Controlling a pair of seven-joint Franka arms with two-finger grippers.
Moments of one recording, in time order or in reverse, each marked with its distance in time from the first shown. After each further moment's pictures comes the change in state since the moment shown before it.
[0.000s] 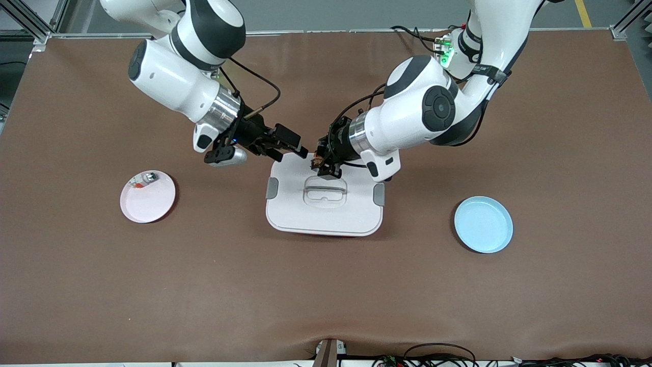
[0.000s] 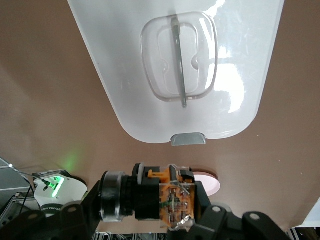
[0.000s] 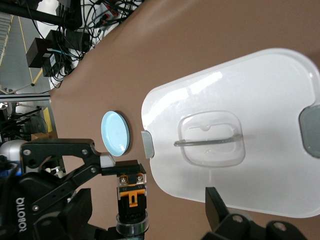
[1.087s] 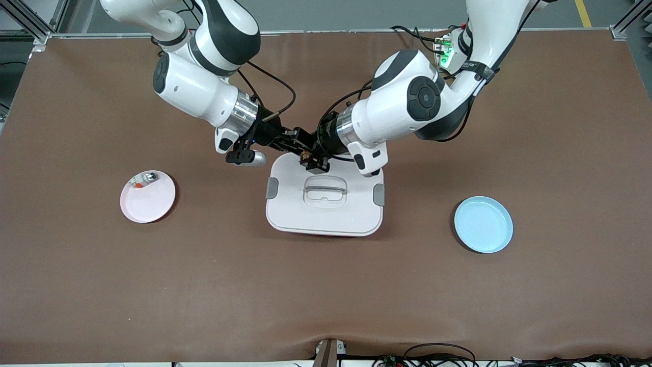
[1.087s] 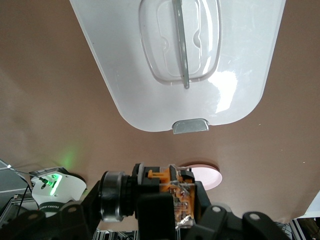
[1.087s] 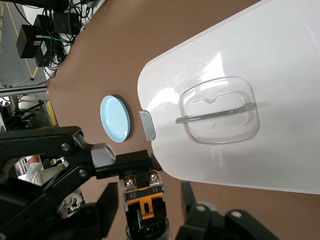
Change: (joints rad) left arm -0.043 0.003 0.003 -0.001 0.000 0.036 -0.006; right arm 0.035 0.034 0.005 0.001 0.059 -0.005 0.020
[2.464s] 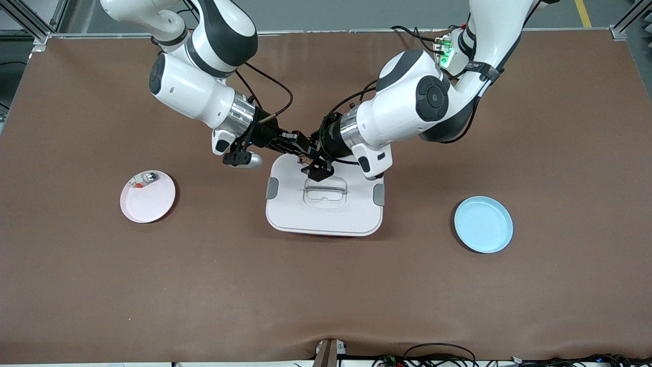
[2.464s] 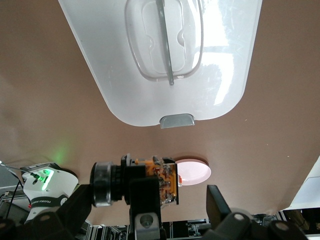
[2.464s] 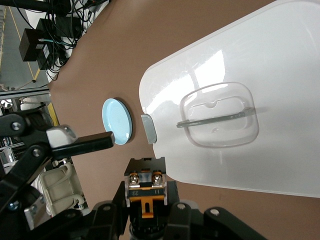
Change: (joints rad) left arm 0.012 0.006 0.003 0.037 0.002 0.000 0.000; right arm -0.006 0.000 -0.009 0.013 0.001 -0.017 -0.002
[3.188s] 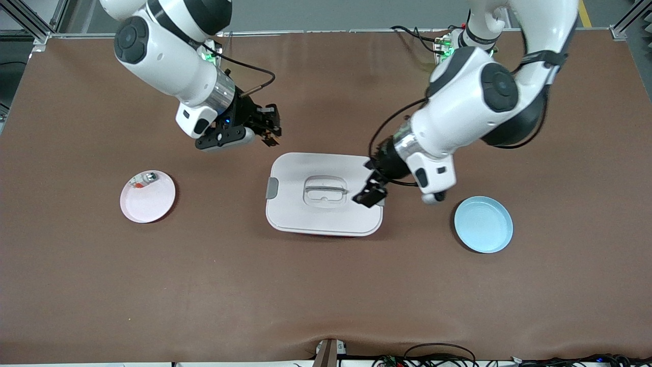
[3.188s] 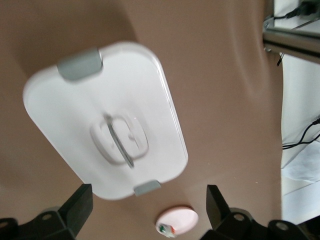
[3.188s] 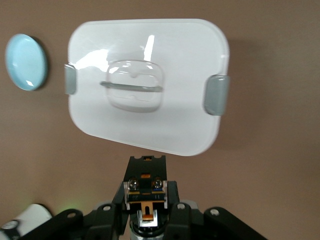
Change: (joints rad) left arm 0.170 -0.078 0.020 0.036 0.235 -0.134 0.297; right arm -0.072 -0.105 -0.009 0.107 -0.548 -0.509 -0.012
